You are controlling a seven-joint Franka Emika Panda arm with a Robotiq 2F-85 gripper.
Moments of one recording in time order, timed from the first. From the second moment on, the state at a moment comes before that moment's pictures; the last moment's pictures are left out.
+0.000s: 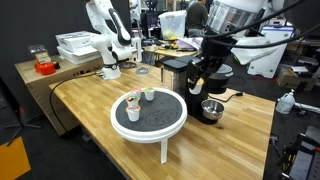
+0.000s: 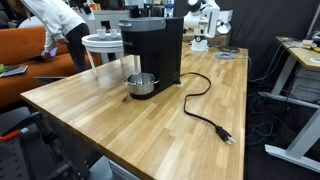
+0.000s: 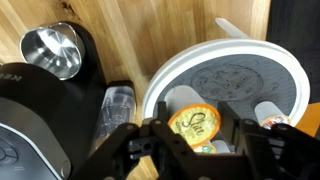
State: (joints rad) arm 0.33 -0.13 0.23 -2.33 -0.20 2.49 0.73
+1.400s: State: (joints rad) arm 0.24 -0.23 0.33 -2.58 -0.20 2.50 0.97
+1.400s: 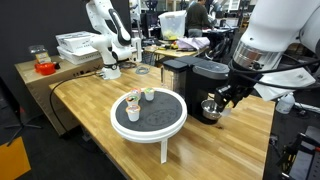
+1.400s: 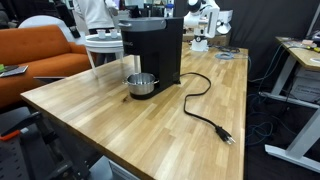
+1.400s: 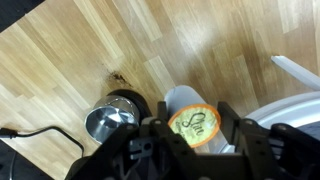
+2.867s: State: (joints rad) arm 0.20 -0.15 0.32 -2.60 -0.25 2.59 0.97
